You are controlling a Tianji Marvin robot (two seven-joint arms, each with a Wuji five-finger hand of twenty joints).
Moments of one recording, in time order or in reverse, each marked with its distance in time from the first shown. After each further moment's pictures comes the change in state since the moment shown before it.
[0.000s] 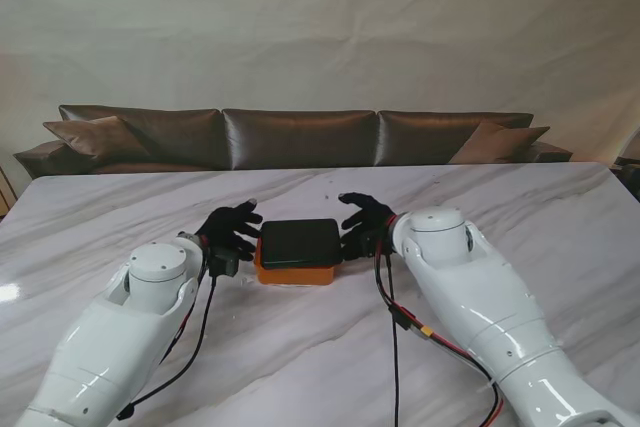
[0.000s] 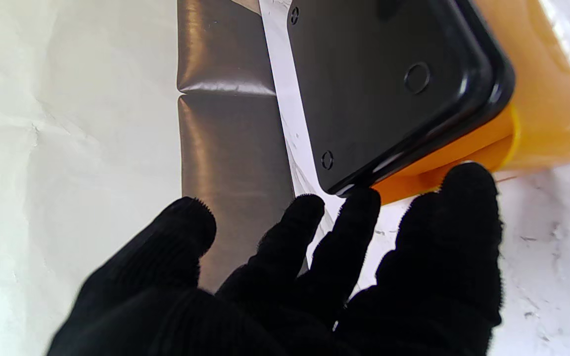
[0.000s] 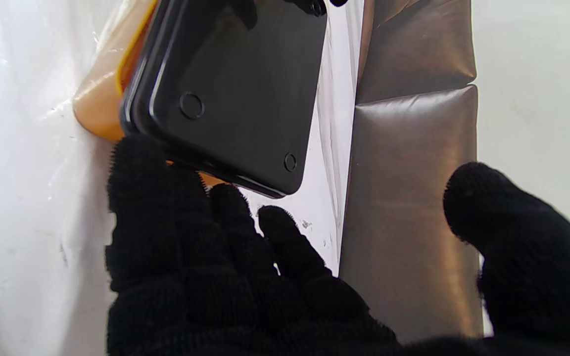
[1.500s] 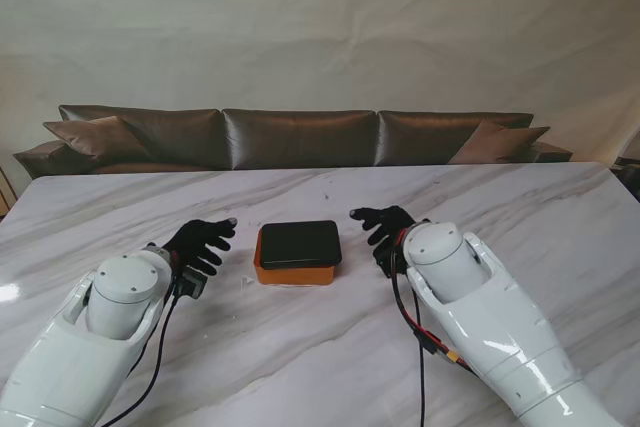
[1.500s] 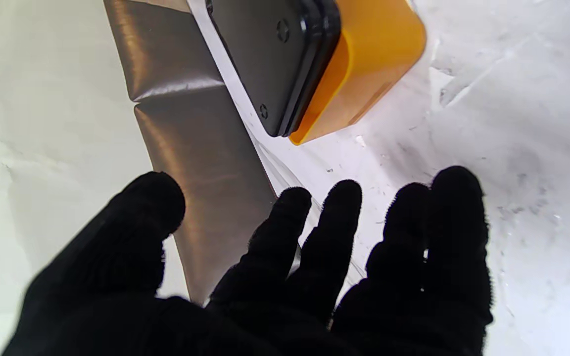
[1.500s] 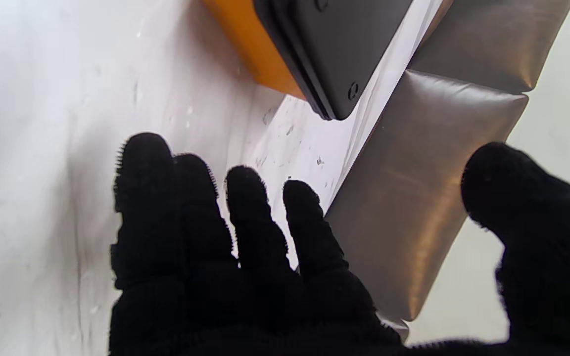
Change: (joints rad) left arm 0.137 0.079 -0.111 -0.161 0.287 0.050 -0.140; right arm -0.107 0.072 -0.023 -0.171 -0.404 -0.018 -0.022; left_hand -0.132 -0.184 0.051 0.079 0.000 -0.113 0.038 0.006 0.016 -0.135 0.026 0.012 0.061 -0.108 -0.021 -0.002 -0.051 -0.080 0.130 -0.009; right_hand -0.014 -0.133 0.036 -0.003 0.077 -0.216 0.139 0.104 0.125 -0.149 -0.004 -0.003 0.064 -0.055 0.013 0.000 0.011 -0.045 0.065 0.074
